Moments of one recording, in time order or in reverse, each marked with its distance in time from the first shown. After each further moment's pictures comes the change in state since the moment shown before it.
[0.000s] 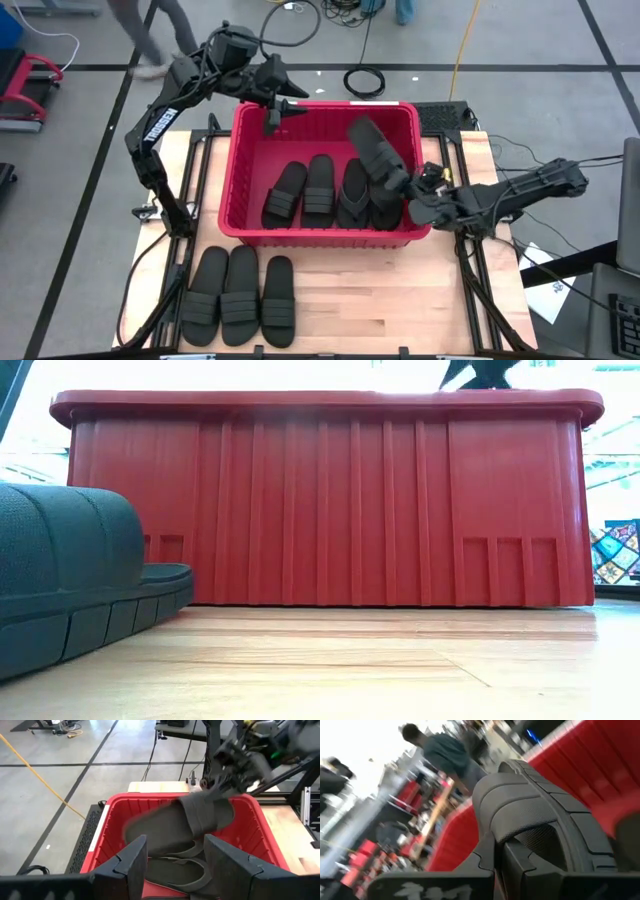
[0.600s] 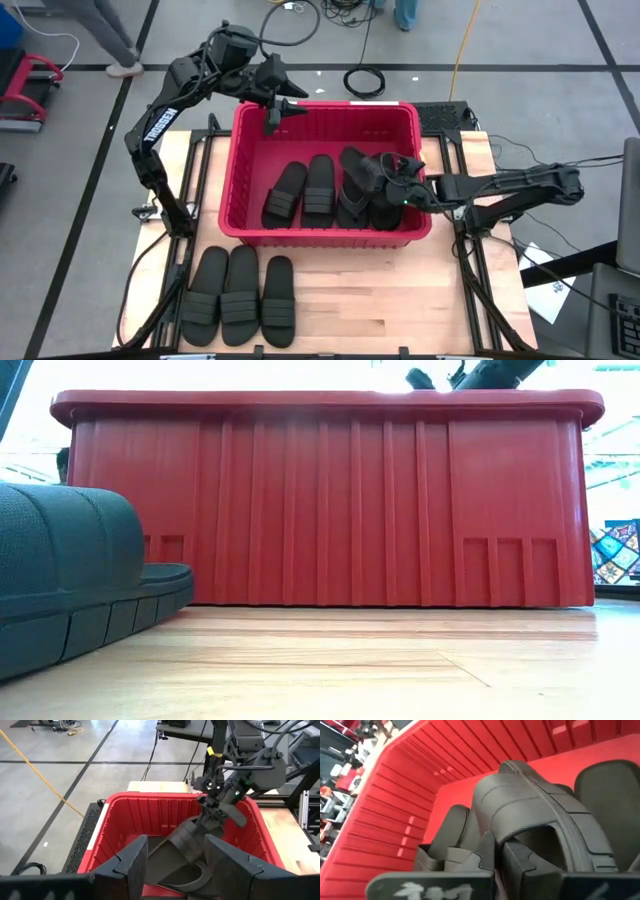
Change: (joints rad) left arm 0.000 0.000 0.000 -0.001 0.000 -0.025; right arm -0.237 0.099 -0.001 -0.138 -0.484 -0.085
